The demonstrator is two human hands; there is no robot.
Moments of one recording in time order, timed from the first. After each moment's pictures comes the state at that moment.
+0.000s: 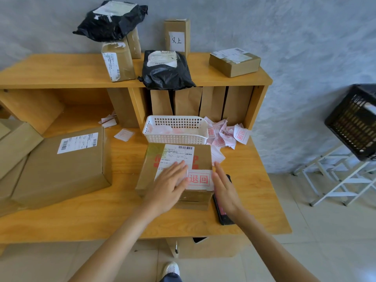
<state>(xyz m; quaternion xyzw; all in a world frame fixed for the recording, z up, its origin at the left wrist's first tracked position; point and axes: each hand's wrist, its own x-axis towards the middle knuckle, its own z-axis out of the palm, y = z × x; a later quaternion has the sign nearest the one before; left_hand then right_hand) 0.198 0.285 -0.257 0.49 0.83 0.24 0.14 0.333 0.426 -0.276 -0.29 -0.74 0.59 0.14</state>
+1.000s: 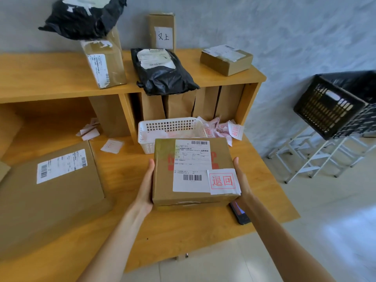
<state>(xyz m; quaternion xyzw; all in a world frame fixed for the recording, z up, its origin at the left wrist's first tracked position) 0.097 0.270 -0.261 0.09 0.54 0.66 0.51 0.284 0.437 -0.280 -0.40 -0.40 0.80 0.21</state>
